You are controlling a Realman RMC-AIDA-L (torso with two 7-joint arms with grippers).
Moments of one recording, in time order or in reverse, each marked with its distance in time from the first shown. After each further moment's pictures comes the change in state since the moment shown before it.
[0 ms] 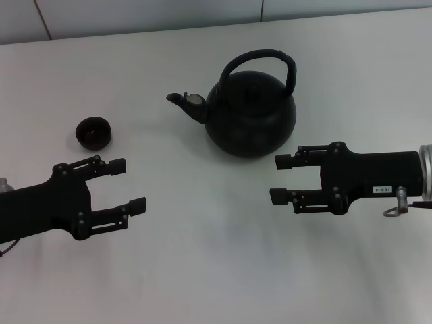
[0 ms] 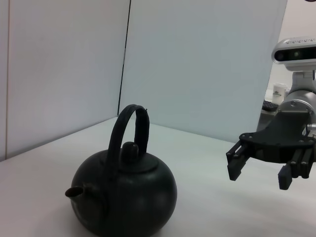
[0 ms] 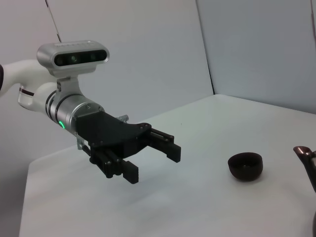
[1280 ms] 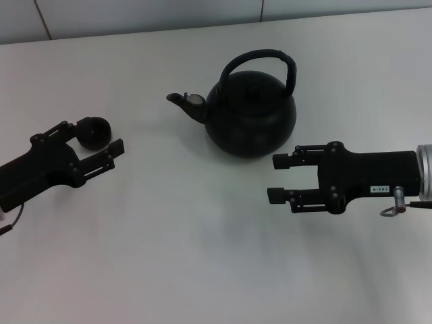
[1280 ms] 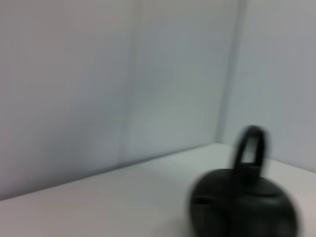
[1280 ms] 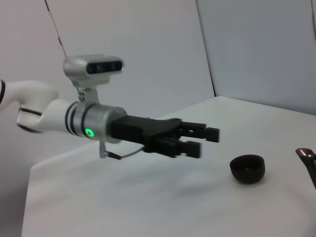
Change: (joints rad) left arm -0.023 -0.005 -0.026 -0.196 -0.227 -0.271 0.102; right arm 0.007 0.000 0.000 0.016 0.006 0.001 -0.003
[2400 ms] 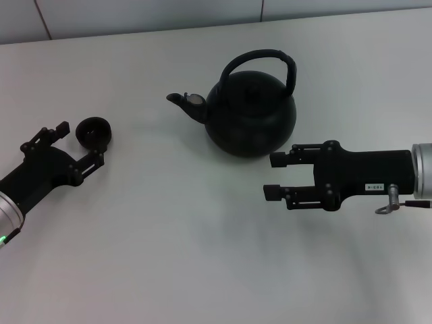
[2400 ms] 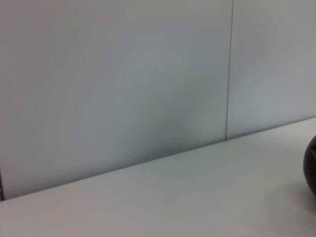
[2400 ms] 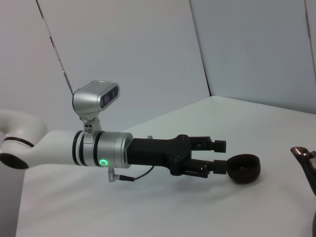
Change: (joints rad) left arm -0.064 -0.007 0.003 -0.338 -0.360 -0.268 0.523; right arm 0.012 0.001 0.000 0.022 0.002 0.026 0.007
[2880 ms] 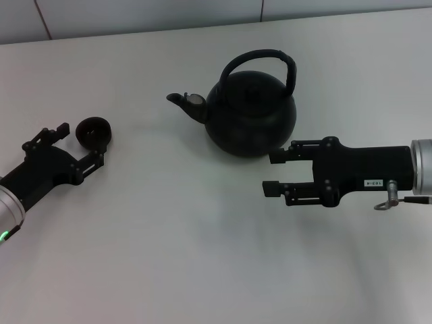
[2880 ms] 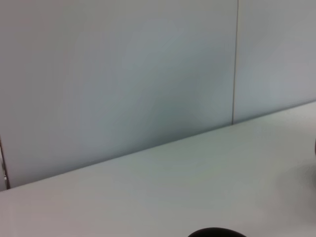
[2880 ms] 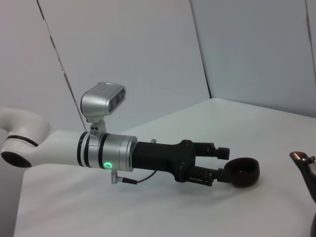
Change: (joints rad) left arm -0.022 0.000 0.002 0.001 0.008 -0.065 0.002; right arm 0.010 -0.002 0.006 0.000 0.000 0.000 0.000
